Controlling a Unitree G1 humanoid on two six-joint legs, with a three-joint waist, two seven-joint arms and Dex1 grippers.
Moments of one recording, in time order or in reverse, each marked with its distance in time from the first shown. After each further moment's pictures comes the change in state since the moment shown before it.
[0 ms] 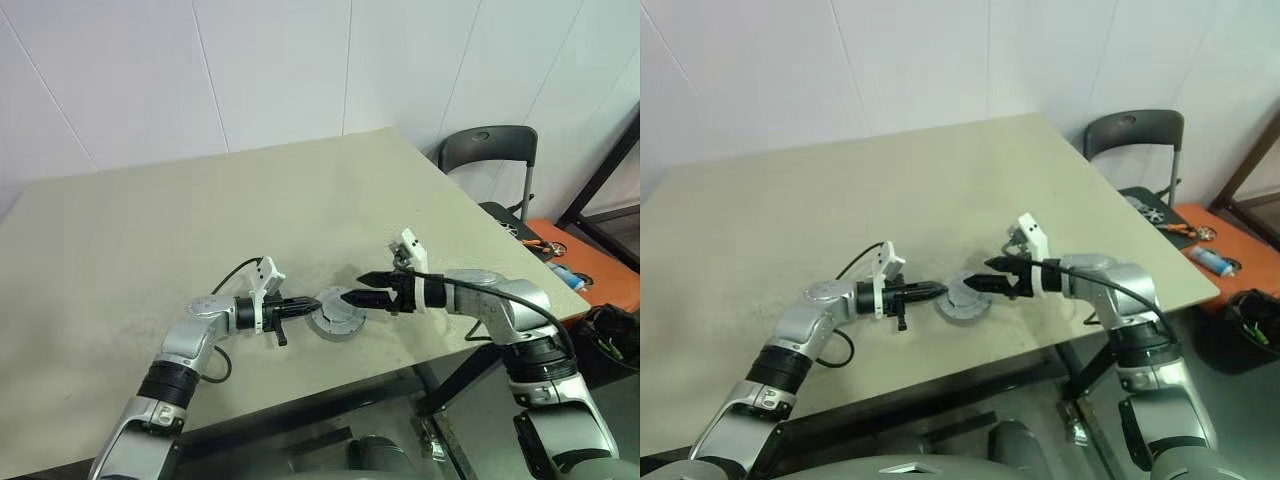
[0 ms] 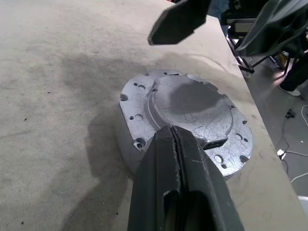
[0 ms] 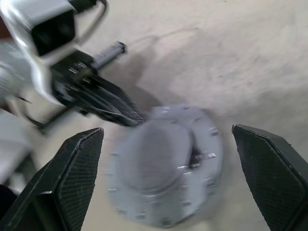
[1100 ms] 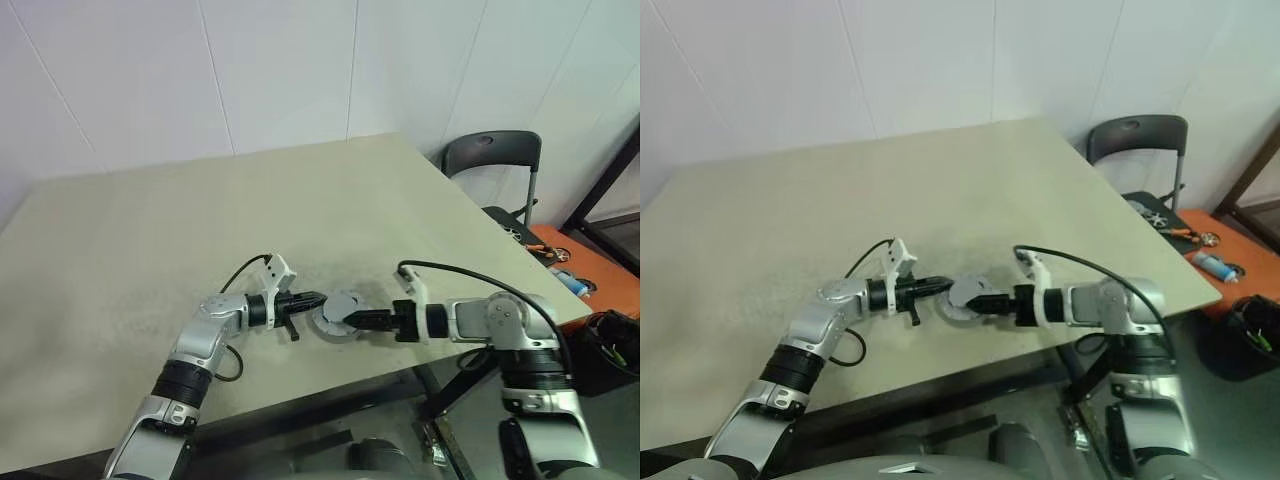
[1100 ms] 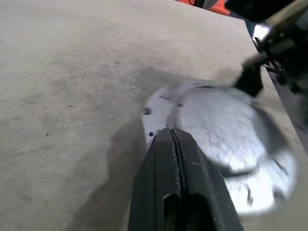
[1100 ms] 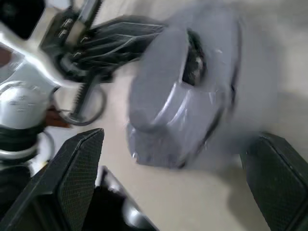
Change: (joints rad) left arm 0.004 -0.065 -0.003 0.006 0.069 -0.032 0.108; right arm 0.044 0.196 -0.145 0.033 0.099 0.453 -0.230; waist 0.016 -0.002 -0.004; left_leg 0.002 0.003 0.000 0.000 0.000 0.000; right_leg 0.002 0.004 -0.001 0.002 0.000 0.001
